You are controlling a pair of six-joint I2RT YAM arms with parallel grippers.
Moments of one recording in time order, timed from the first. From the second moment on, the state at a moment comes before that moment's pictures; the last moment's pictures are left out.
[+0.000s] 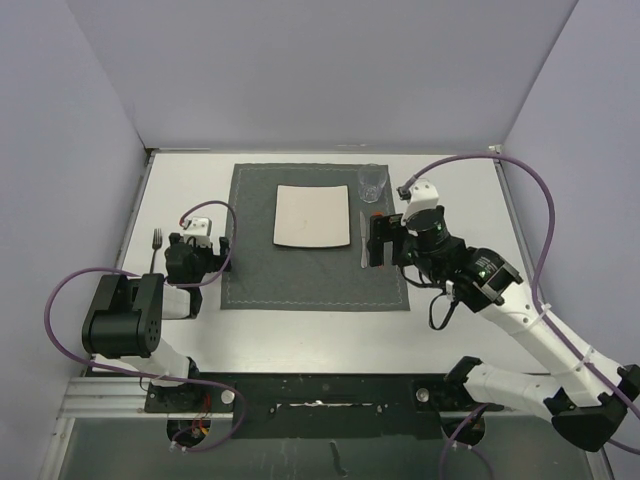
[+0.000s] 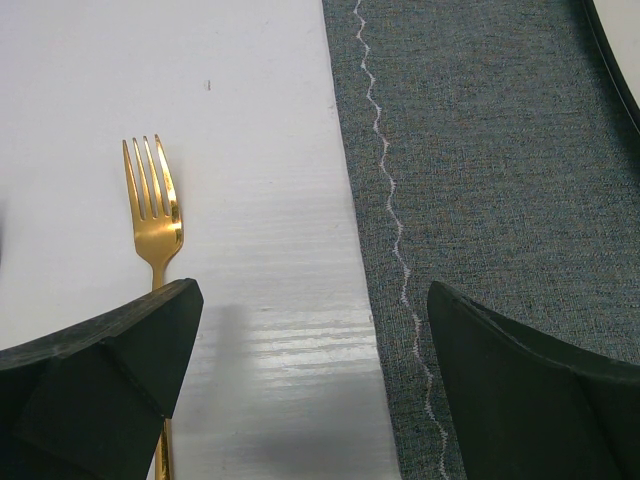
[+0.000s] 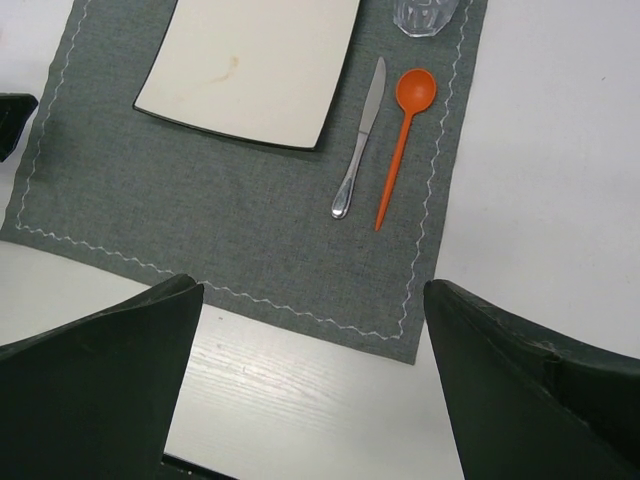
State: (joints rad) left arm 0.01 1.59 0.33 0.92 0.08 0.03; right arm 0.75 1.03 1.17 -0.72 0.36 0.35
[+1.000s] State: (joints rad) left arm -0.12 1.31 0.53 0.47 -0.15 0.03; right arm 0.76 0.94 1.12 -0.80 0.48 0.34
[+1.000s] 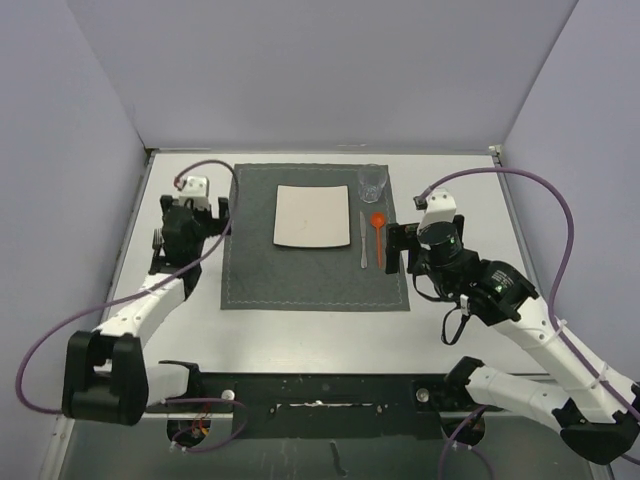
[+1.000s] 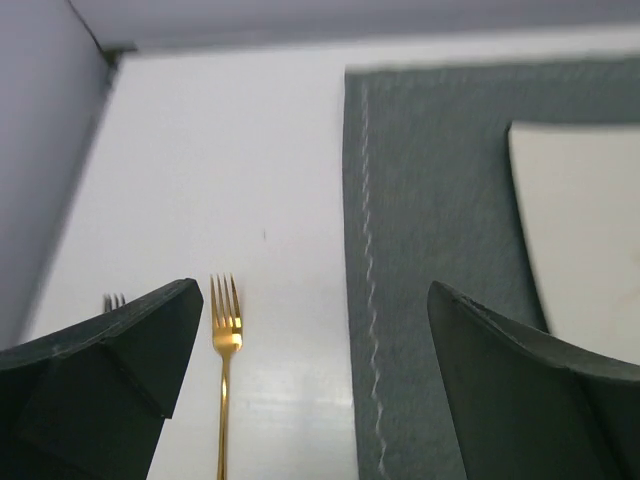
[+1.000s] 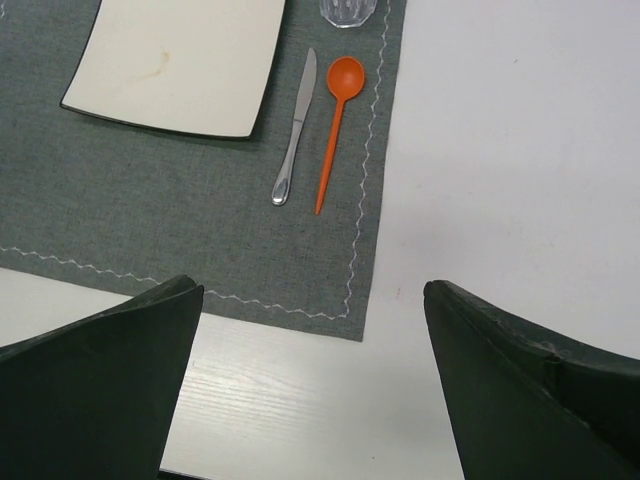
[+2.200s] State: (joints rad) left arm 0.02 1.90 1.81 -1.19 -0.12 -0.14; right arm 0.76 0.87 1.18 -0.92 0.51 0.35
